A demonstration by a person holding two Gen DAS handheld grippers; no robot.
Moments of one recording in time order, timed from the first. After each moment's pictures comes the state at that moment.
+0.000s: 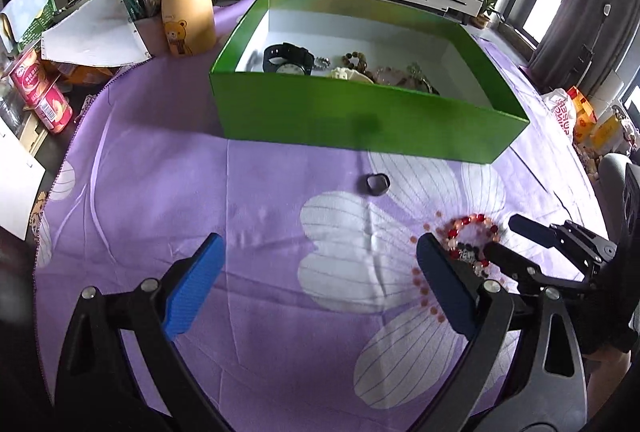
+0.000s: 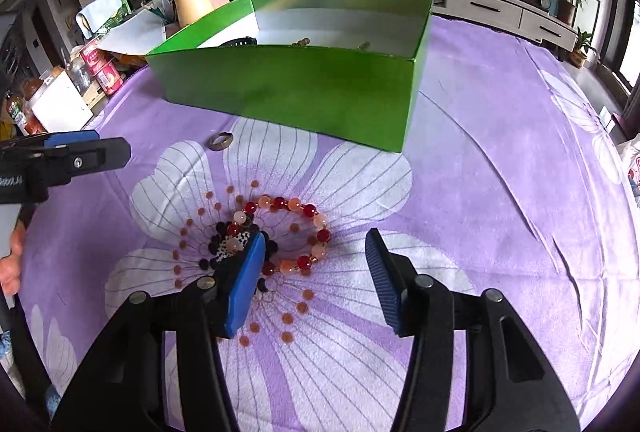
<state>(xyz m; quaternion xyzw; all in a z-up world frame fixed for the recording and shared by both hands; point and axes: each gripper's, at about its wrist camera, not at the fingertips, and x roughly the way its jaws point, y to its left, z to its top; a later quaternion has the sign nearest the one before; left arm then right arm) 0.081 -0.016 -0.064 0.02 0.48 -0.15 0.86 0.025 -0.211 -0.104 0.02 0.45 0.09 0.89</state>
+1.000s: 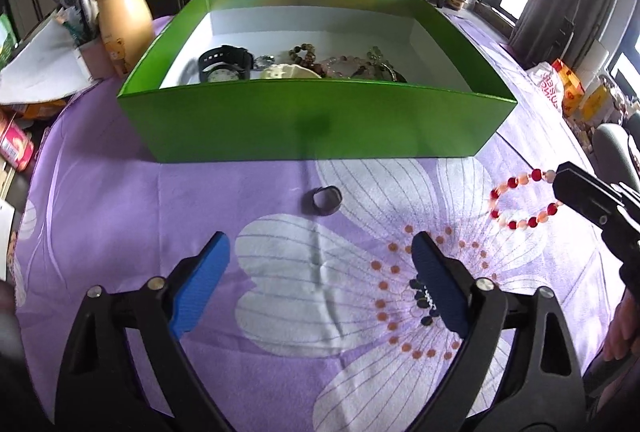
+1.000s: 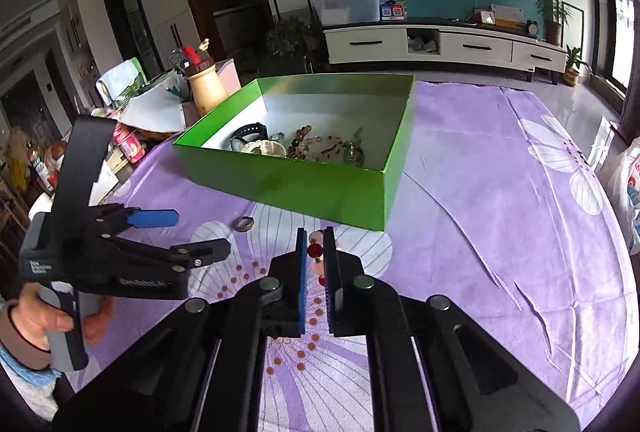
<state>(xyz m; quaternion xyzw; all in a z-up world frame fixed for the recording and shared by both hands) 0.101 -0.069 -0.079 0.06 0.48 -0.19 0.86 0.004 -0.236 -0.045 0.08 0.35 0.10 0.93</state>
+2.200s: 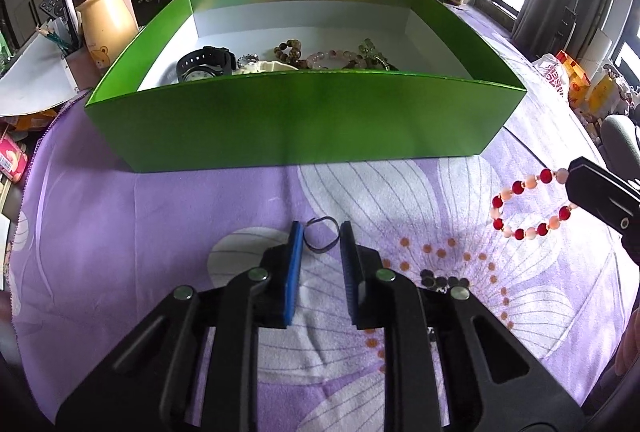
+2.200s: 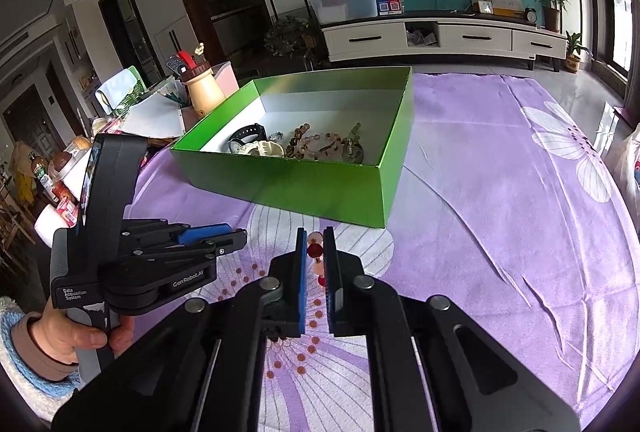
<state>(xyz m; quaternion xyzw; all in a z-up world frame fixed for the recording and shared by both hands) 0.109 -0.087 -0.091 0.07 0.47 -0.18 0.86 0.007 -0.240 -0.047 0.09 0.35 0.10 0.93</state>
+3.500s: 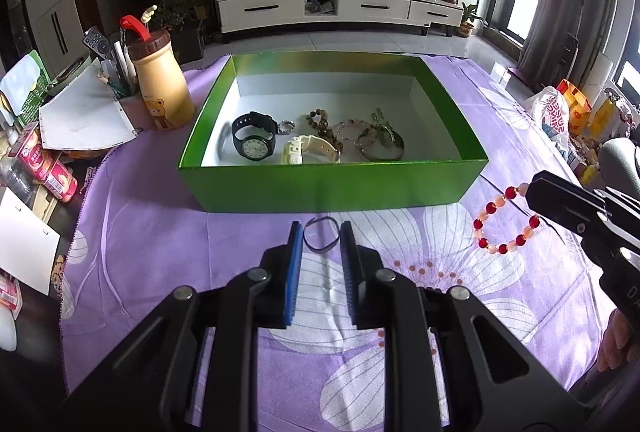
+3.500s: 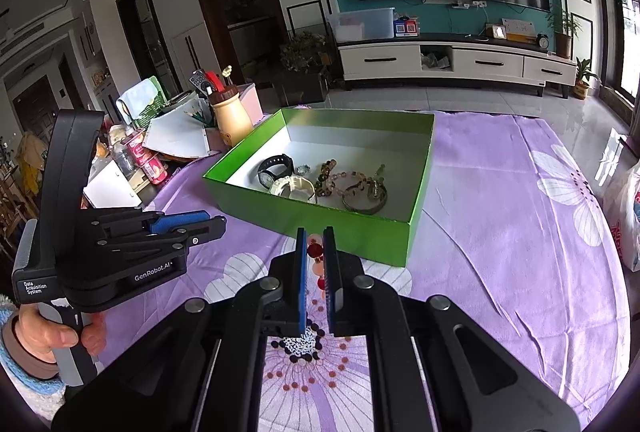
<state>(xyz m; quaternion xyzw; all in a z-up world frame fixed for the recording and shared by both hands) 0.084 -0.062 -0.010 0.06 0.42 -0.16 0.89 0.009 -0.220 0.000 0.07 0.33 0.12 0.93</state>
